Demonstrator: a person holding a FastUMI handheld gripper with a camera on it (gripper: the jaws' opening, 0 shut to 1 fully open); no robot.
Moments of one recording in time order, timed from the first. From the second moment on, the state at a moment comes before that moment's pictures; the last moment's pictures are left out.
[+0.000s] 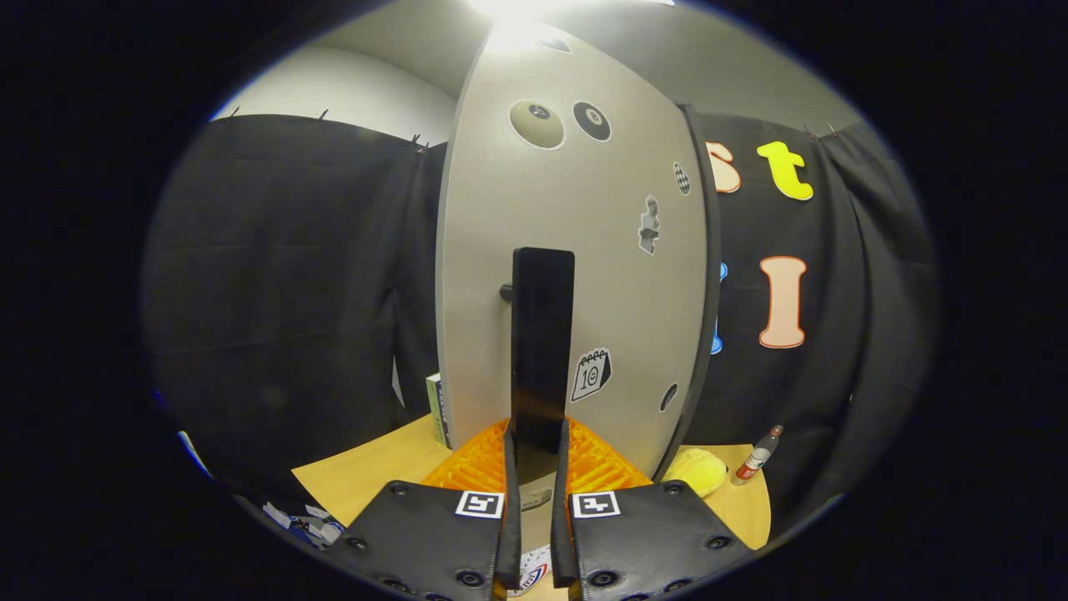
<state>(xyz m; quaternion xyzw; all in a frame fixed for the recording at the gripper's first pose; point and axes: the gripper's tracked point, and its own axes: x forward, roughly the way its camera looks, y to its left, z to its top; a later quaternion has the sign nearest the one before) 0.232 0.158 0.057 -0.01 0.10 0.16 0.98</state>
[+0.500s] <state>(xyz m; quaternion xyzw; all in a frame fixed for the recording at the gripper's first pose) 0.227 0.146 0.056 0.03 0.13 0.19 0.97</state>
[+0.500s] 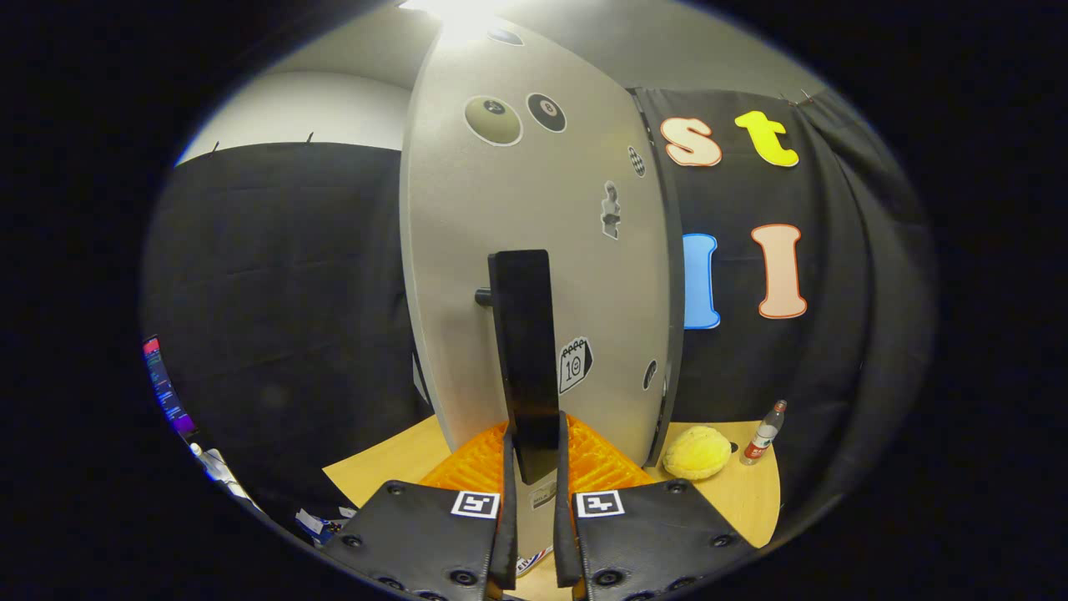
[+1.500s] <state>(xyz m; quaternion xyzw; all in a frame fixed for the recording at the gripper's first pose) 0.233 0.079 0.071 0.01 0.08 0.01 1.00</state>
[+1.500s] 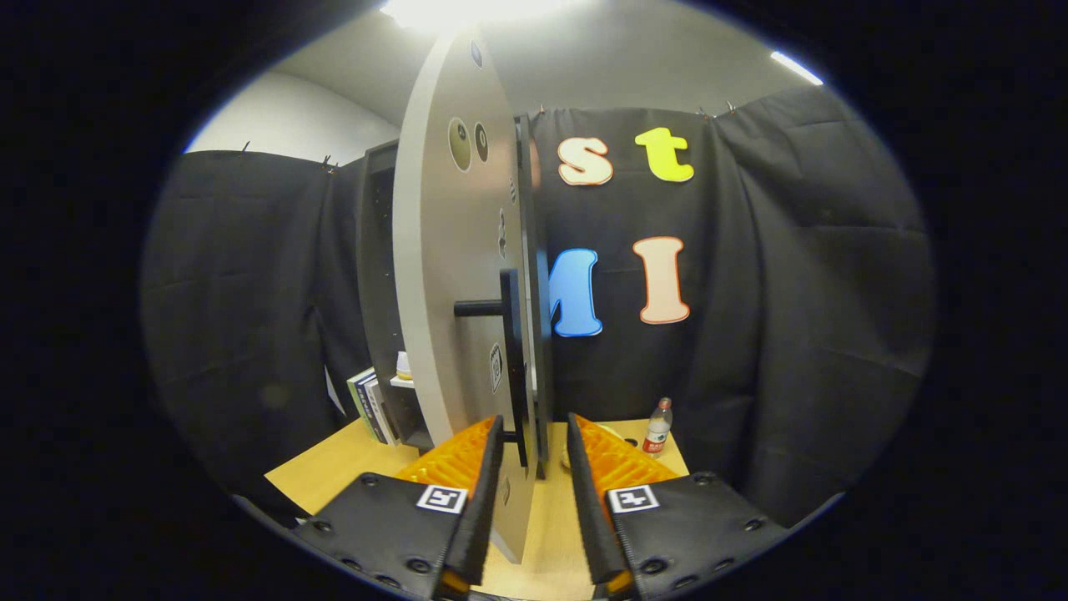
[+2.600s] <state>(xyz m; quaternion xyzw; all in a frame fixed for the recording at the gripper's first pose) 0.237 0.123 0.043 -0.03 0.09 0.09 0.99</state>
